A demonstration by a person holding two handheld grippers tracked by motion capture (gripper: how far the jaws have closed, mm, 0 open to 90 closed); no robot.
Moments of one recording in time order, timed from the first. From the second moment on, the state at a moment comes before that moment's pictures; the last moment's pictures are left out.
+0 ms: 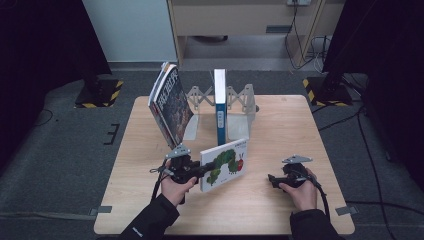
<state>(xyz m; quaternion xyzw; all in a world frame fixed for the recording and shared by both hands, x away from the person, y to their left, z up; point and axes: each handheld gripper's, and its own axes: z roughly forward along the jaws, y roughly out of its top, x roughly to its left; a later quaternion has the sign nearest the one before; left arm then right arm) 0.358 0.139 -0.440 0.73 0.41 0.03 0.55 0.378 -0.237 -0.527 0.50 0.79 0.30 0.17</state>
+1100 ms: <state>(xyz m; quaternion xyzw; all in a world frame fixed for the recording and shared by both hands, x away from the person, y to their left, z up) 0.396 0.101 -0.408 0.69 0.43 0.13 0.57 0.375 -0.236 -0.539 0.50 0.78 0.32 0.20</state>
